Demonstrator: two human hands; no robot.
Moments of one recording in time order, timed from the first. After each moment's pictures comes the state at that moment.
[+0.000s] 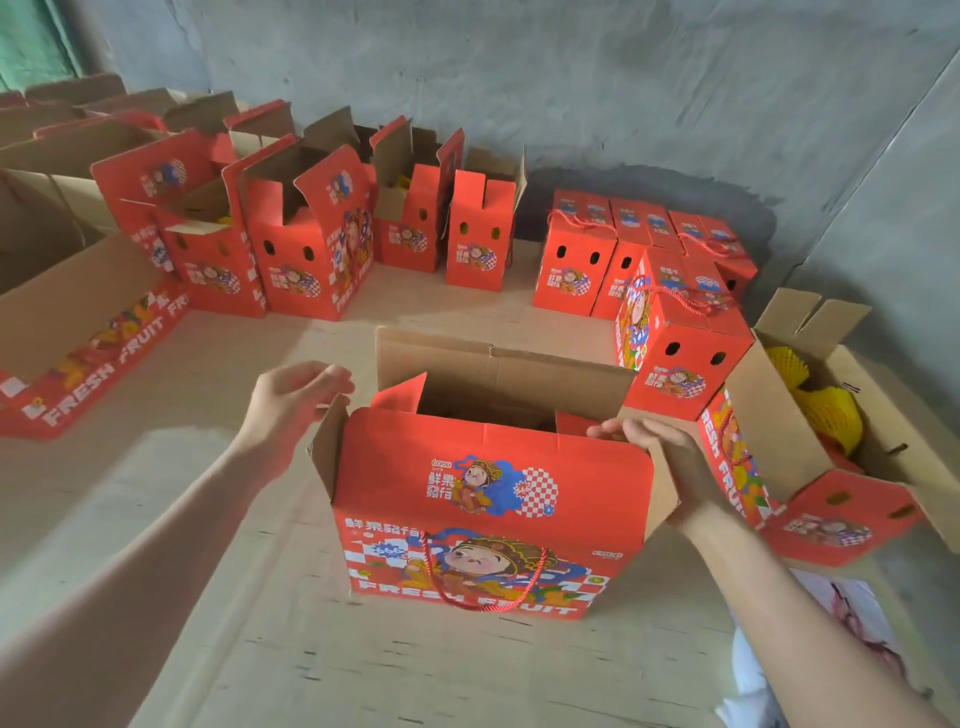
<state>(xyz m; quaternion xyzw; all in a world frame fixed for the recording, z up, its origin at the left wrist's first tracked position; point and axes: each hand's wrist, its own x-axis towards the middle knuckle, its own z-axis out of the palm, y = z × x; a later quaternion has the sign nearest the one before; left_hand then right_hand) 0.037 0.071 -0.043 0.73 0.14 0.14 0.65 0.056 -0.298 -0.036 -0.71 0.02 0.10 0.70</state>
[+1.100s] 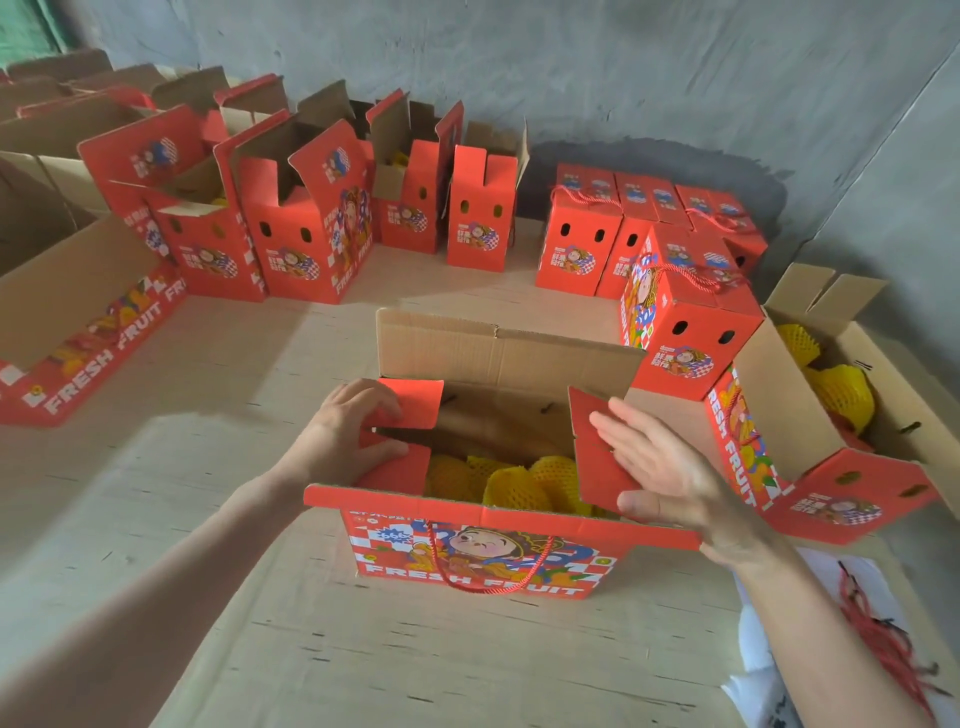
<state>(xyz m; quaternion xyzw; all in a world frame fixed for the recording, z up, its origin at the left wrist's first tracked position) 0.018 0.047 -0.068 0.93 -0.14 0.14 0.32 0.015 -0.306 -0.034 -0.72 -0.21 0.18 0.64</state>
